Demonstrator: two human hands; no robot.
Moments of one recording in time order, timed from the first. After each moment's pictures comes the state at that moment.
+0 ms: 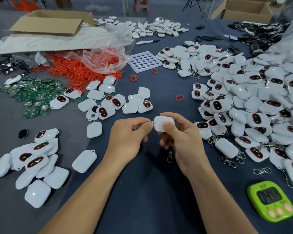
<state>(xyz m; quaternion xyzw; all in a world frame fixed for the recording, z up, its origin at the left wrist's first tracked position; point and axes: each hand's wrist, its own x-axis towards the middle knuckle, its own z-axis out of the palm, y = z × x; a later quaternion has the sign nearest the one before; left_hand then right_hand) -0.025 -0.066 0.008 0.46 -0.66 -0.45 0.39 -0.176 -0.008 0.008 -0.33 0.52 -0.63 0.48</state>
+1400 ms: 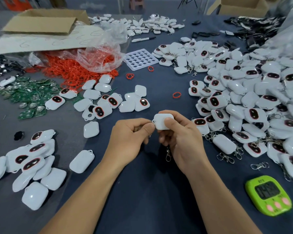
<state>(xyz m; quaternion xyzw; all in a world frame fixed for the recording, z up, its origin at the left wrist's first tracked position) -0.028 -0.061 0.008 0.45 -0.69 -0.46 0.35 -0.177 -0.008 0.010 -0.27 0.49 -0.64 0.53</state>
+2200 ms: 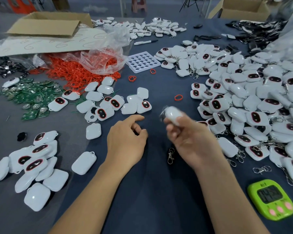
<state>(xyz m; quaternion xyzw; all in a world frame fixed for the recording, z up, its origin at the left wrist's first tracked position) -0.031 -0.065 0.000 0.57 -0.70 -0.28 0.32 -0.203 -0.011 0.017 -0.14 0.34 -0.68 0.63</state>
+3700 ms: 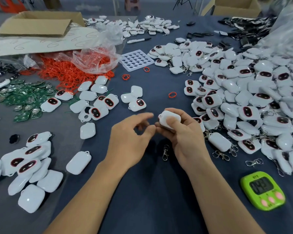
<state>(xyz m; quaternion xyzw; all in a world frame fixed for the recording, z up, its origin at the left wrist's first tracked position) -0.039 -0.054 0.008 0.47 -0.74 -0.31 0.36 -0.186 -0.007 0.012 -0.20 0.49 -0.69 0.50</state>
